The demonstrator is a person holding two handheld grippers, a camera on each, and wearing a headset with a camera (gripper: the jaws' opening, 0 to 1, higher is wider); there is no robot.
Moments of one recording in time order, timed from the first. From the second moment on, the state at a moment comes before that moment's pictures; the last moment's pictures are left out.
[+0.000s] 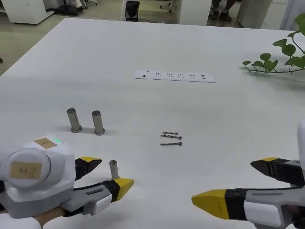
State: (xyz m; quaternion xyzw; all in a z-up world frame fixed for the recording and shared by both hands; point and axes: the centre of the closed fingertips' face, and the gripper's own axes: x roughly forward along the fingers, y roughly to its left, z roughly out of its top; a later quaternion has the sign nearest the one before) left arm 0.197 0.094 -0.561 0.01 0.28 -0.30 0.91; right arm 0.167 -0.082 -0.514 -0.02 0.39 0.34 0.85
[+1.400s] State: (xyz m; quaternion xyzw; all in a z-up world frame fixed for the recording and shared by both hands) left arm 0.183 0.121 -0.537 -0.03 0.25 -0.31 0.92; right arm 0.263 -0.090 -0.490 -0.09 0.35 0.35 0.86
